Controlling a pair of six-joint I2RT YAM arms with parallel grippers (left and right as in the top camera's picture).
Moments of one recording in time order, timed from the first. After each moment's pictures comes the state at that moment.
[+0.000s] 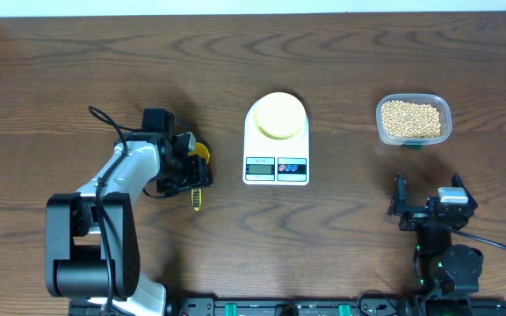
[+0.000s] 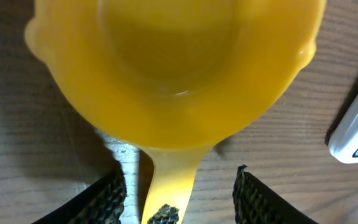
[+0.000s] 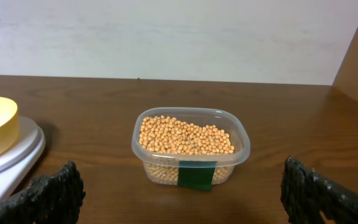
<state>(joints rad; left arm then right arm) -0.02 1.73 0.93 -0.72 0.33 -0.14 0.02 0.01 0.01 -0.07 0.07 -0.03</state>
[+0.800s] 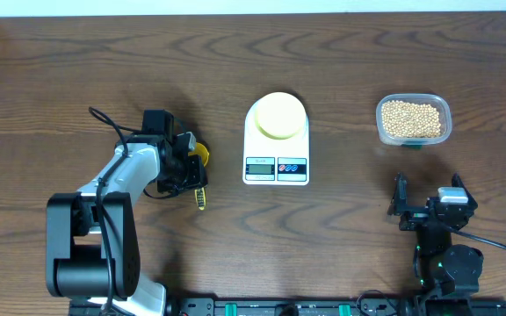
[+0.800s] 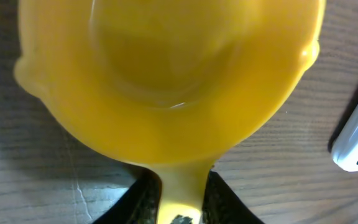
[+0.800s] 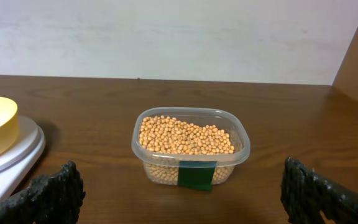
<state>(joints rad) -0.02 1.73 0.91 -0.68 0.33 -0.15 0.02 0.01 0.01 -0.07 0.07 -0.03</state>
